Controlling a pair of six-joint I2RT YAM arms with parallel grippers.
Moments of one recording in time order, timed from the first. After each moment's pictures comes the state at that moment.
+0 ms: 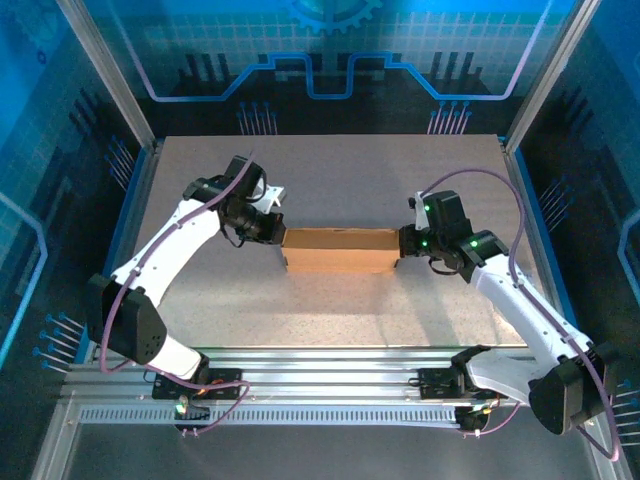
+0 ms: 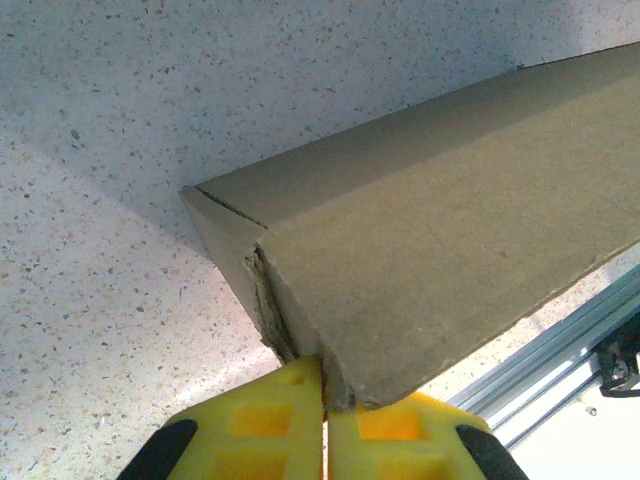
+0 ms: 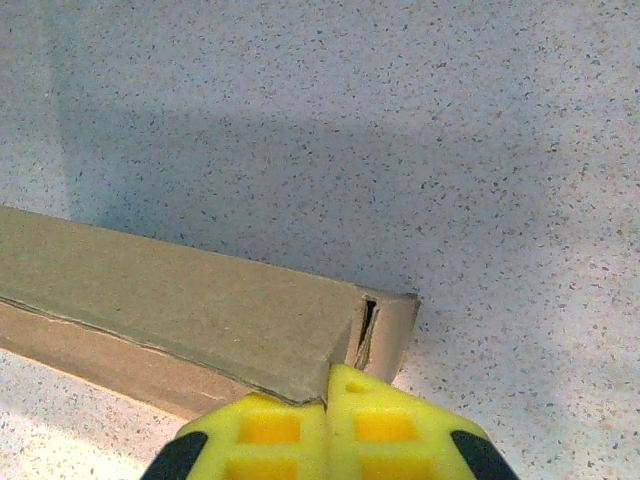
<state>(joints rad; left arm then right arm) -0.34 1.51 1.35 -1.03 0.38 -0.17 0.37 1.12 0.95 -0.68 -0.07 0.31</state>
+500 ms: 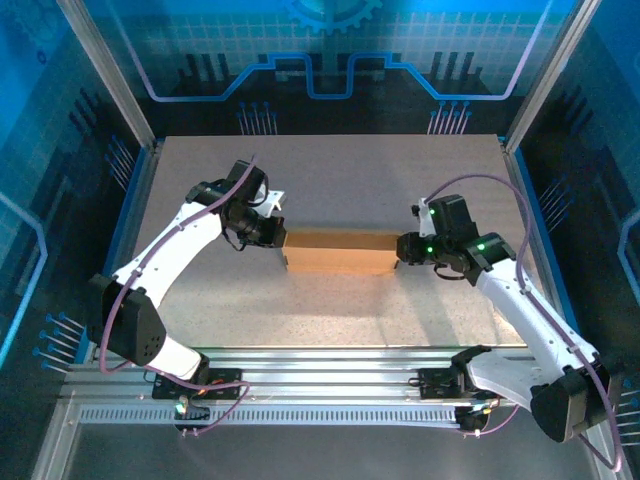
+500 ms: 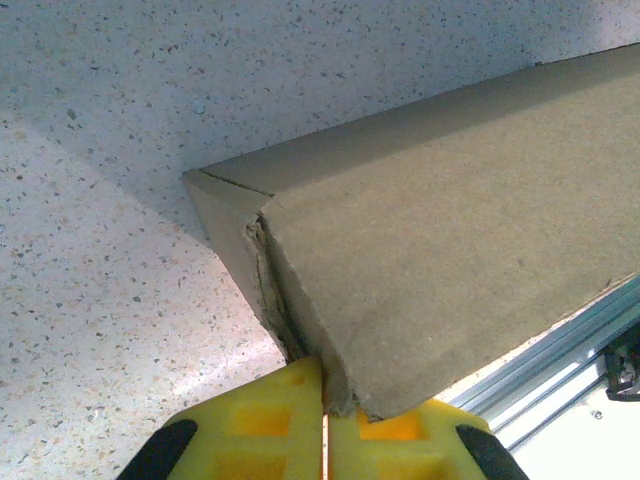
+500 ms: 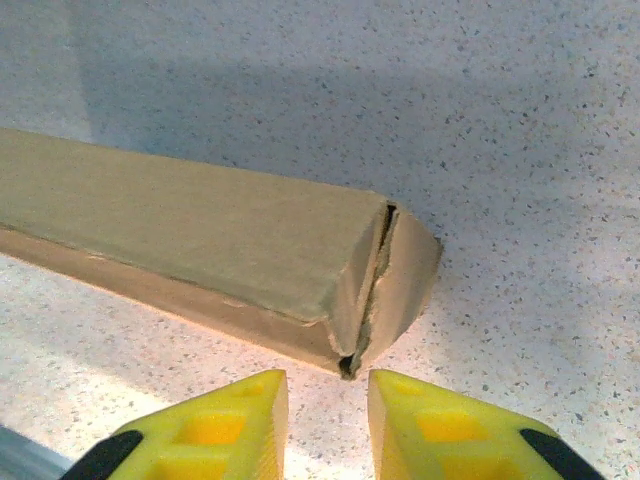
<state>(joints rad) -0.35 1.50 1.33 -1.02 0.36 -0.20 0.35 1.07 0.98 -0.81 -0.17 0.32</state>
